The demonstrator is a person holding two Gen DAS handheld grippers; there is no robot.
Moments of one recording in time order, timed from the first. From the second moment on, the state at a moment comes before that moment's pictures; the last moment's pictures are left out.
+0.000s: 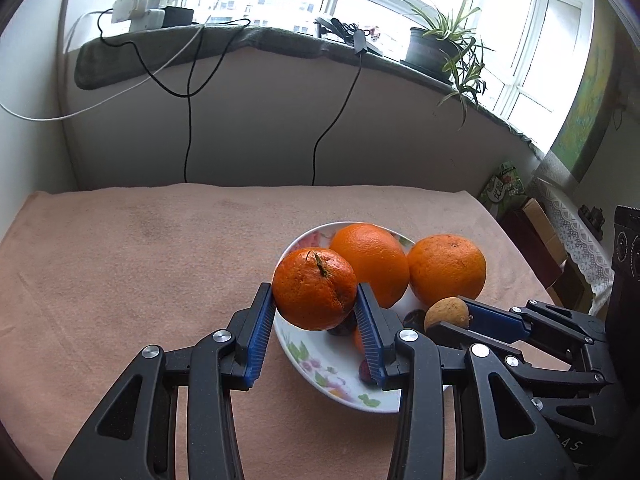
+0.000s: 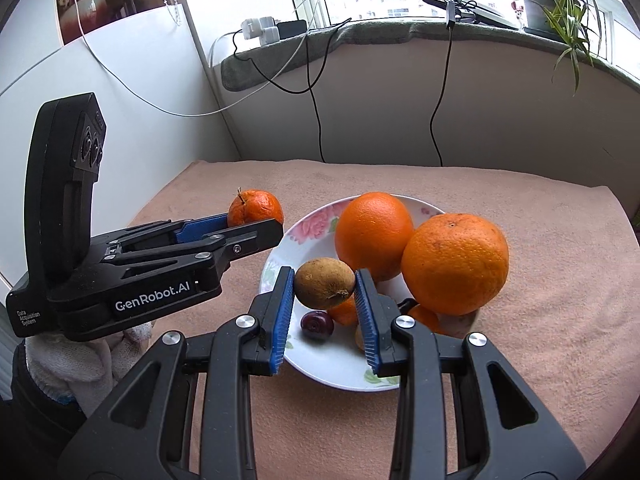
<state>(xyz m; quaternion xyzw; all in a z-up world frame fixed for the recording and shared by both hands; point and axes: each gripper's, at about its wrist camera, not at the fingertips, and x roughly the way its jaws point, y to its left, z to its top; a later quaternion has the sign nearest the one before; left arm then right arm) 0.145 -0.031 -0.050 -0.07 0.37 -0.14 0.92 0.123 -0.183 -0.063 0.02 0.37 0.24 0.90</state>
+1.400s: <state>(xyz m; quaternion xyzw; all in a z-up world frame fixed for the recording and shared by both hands) 0.147 -0.050 -0.047 -0.05 0.37 -0.15 0.92 0.125 -0.196 -0.079 0.02 0.38 0.22 0.90</state>
